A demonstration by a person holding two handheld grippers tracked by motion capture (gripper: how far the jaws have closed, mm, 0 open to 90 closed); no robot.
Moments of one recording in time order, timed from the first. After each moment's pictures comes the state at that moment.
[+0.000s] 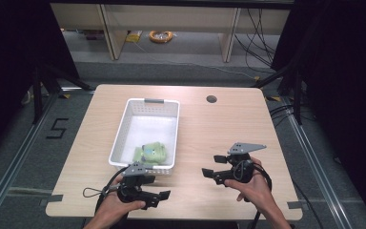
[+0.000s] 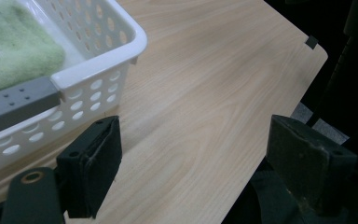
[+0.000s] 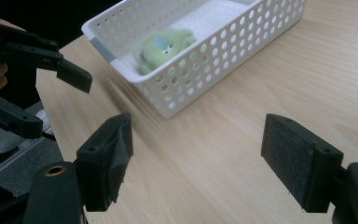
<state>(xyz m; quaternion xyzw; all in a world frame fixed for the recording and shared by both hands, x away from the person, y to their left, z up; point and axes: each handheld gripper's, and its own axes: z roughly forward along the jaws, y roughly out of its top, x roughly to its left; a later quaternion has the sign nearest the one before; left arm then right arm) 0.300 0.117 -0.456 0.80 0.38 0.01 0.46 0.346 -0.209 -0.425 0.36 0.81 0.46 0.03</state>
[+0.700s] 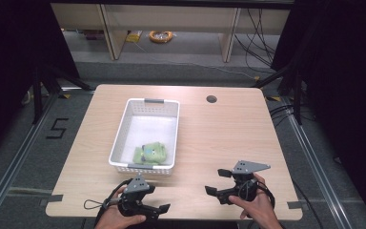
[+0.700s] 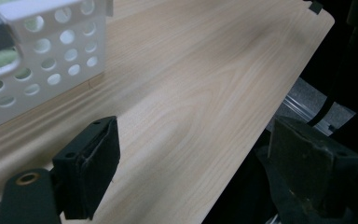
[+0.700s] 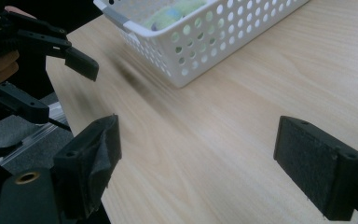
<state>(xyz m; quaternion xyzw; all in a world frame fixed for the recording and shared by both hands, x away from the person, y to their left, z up) 0.275 0.114 -0.482 0.81 0.37 0.03 0.45 0.316 -0.222 -0.461 0.34 0.81 0.48 0.04</state>
